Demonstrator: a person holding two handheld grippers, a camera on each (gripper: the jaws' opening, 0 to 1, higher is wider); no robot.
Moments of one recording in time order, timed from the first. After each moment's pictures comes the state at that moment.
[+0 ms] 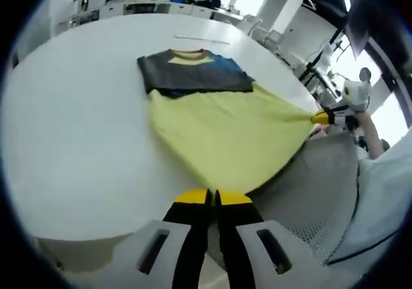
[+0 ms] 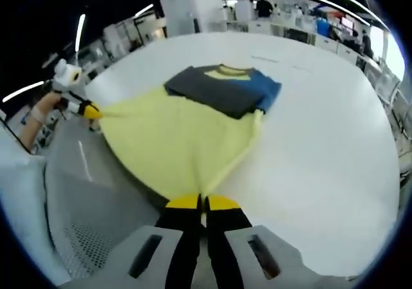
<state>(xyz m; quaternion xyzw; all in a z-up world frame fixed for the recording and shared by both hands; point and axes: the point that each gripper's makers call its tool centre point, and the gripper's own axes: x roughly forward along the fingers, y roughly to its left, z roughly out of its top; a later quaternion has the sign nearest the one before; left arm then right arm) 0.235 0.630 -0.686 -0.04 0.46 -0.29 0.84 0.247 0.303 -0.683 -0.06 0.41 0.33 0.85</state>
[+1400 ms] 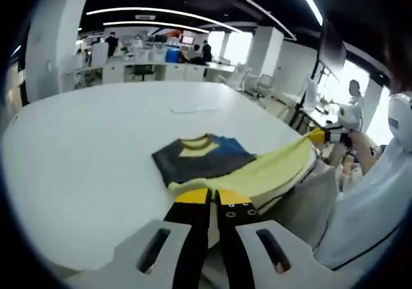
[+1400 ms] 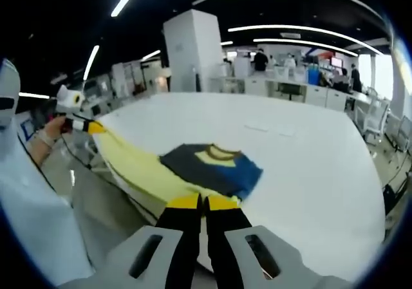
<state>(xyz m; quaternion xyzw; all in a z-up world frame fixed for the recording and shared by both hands) 0.260 0.628 -0.549 -0.02 0.28 -0.29 0.92 0.270 0.291 -0.559 -0.04 0.23 0.33 0.92</state>
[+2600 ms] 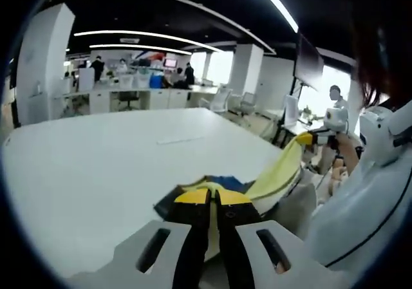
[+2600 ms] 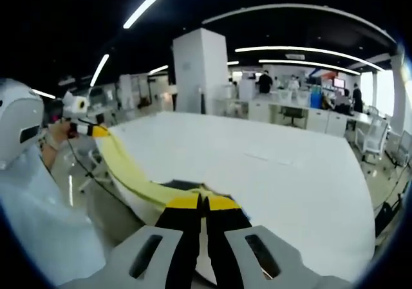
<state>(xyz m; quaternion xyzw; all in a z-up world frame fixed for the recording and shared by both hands) 0.245 0.612 -0.482 -0.03 0.19 -0.34 0.92 0.256 0.290 -0.492 -0.04 0.16 0.34 0.93</state>
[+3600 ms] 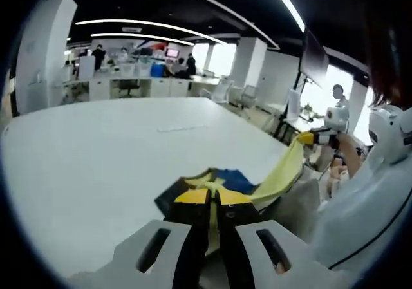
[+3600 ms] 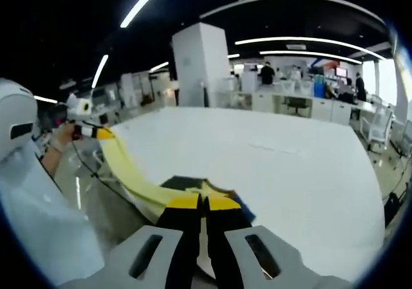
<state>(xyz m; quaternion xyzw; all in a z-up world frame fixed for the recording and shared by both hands) 0.263 0.617 -0.517 -0.04 0.24 -0.34 0.91 0.266 0.295 -0.524 -0.02 0.19 0.35 0.92</state>
